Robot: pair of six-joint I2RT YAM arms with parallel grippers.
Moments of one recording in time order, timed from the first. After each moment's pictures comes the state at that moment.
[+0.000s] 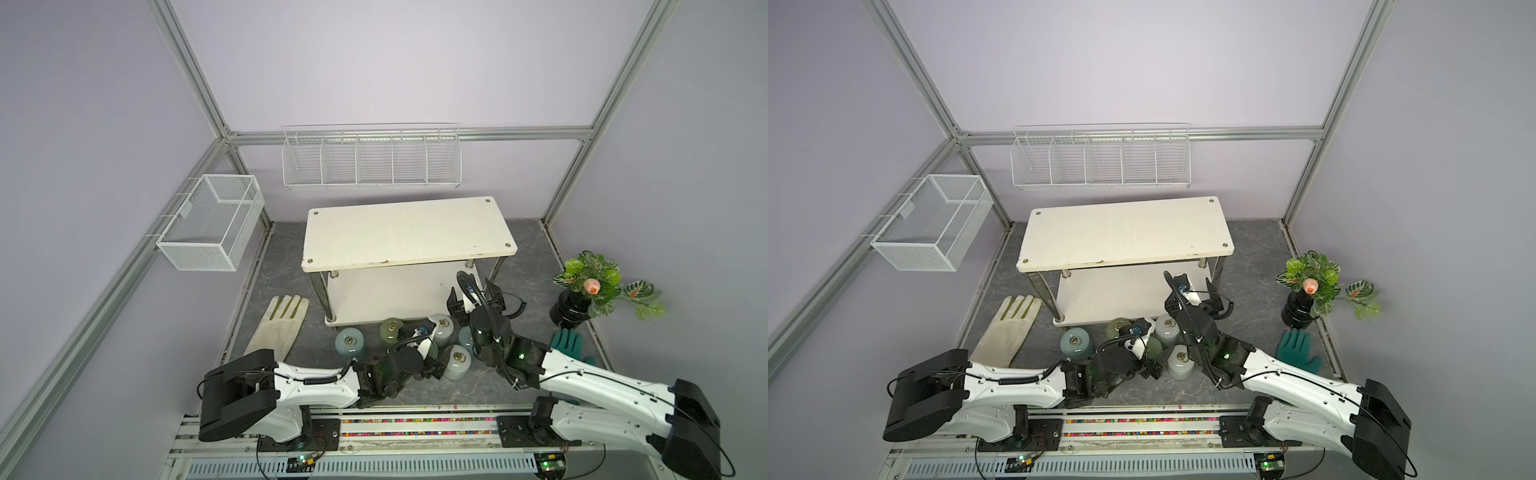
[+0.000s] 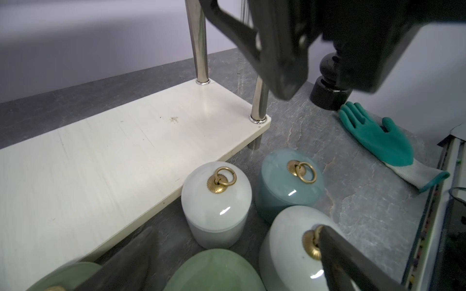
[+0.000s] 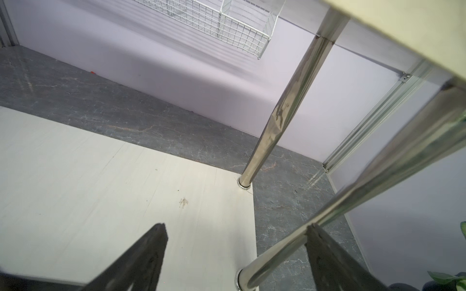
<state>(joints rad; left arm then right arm) -1.35 1.37 0.57 0.44 -0.51 -0.25 0.98 1.02 0.63 0.07 0.91 -0.08</state>
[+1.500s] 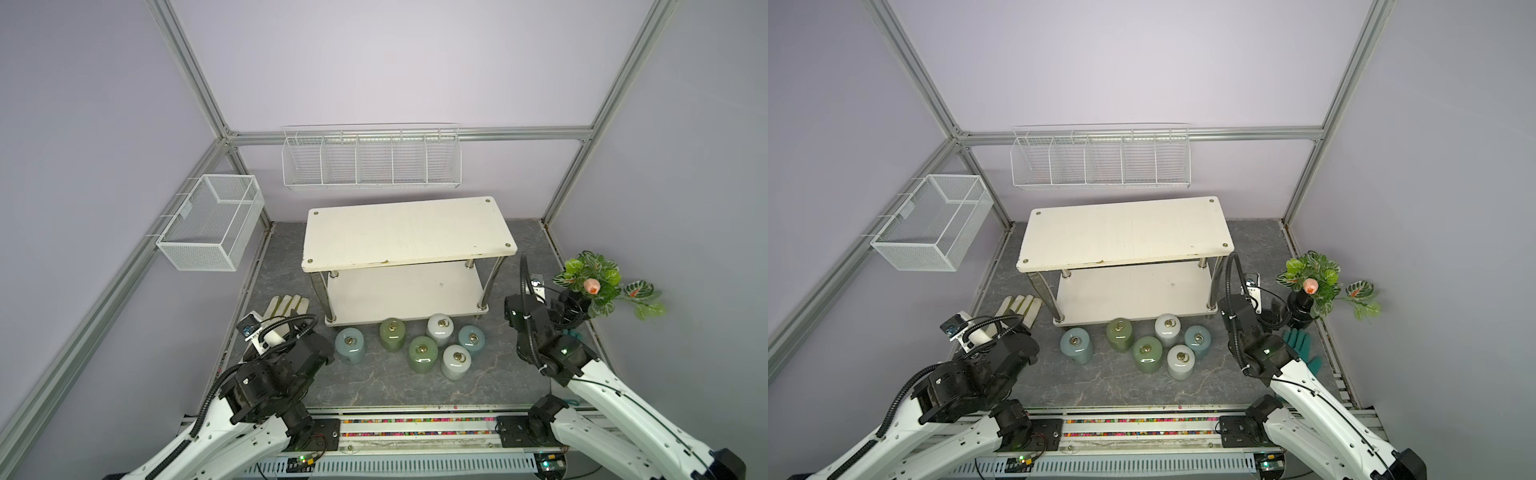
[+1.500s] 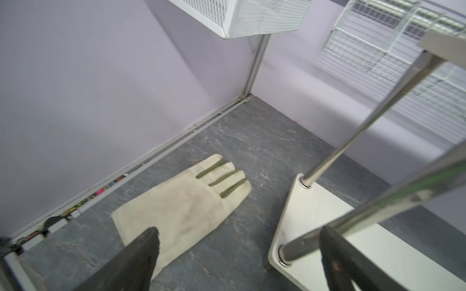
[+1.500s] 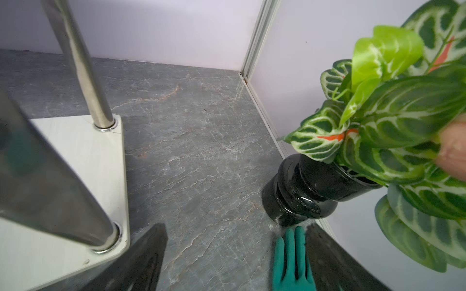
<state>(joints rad) -0.82 0.59 0.77 -1.13 -1.12 -1.19 0.52 0.81 0.64 -0.48 0.87 0.26</state>
